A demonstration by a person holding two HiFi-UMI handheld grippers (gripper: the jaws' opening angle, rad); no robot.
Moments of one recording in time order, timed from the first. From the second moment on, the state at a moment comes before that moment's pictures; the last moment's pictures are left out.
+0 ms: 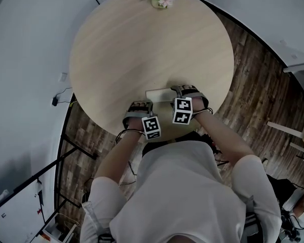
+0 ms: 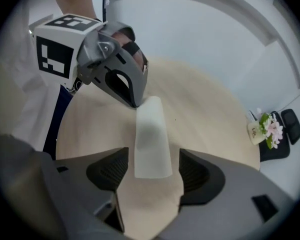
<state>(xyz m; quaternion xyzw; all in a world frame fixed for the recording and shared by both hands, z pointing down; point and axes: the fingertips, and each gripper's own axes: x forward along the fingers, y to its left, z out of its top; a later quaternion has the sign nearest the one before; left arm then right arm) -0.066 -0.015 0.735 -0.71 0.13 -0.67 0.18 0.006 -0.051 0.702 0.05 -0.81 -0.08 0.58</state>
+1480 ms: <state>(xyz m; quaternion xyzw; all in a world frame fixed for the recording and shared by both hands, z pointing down) -0.067 -0.017 0.735 -0.70 0.12 -0.68 0.19 0.004 -0.065 0.722 -0.09 -0.80 0.03 0.60</state>
